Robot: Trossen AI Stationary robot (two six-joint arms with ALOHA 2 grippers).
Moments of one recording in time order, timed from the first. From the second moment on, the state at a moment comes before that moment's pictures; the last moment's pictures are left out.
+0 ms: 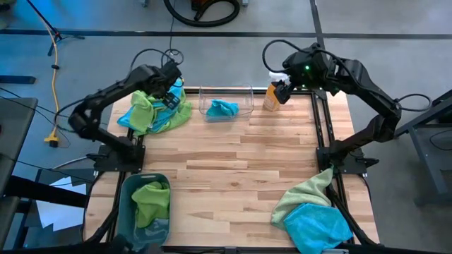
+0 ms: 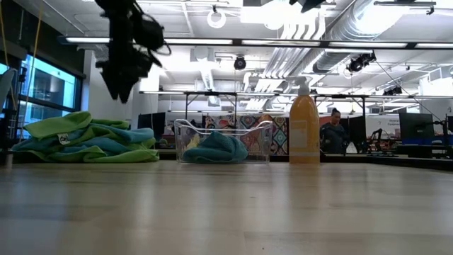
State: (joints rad) left arm 0.81 1.46 1.26 -1.17 -0.38 -0.07; right arm -0.36 1.41 1.93 -1.24 0.31 0.16
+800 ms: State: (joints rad) left arm 0.93 1.67 1.26 -1.10 -0.38 0.03; right arm -0.38 1.41 1.93 -1.25 0.26 0.08
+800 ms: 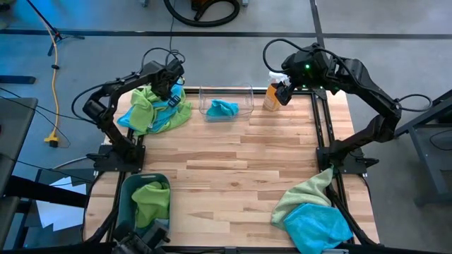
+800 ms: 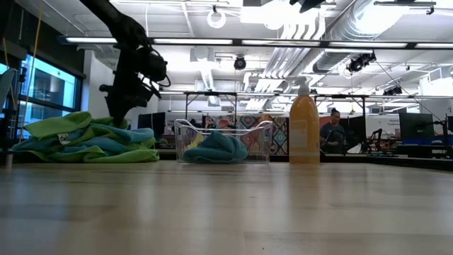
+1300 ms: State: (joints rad) left arm 0.91 1.32 1.41 -1.10 -0.39 0.06; right arm -0.38 1.41 1.93 -1.21 0.27 0.08
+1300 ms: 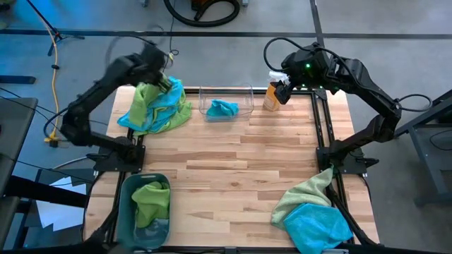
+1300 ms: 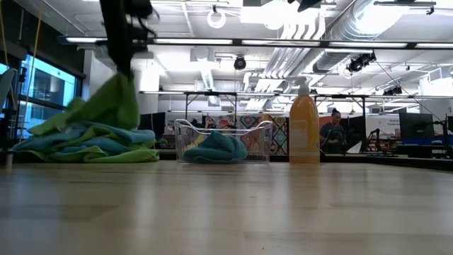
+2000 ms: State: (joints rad) left arm 0.66 1.14 1.99 -1.10 -0.29 0.06; right arm -0.38 1.41 1.93 -1.20 0.27 0.20
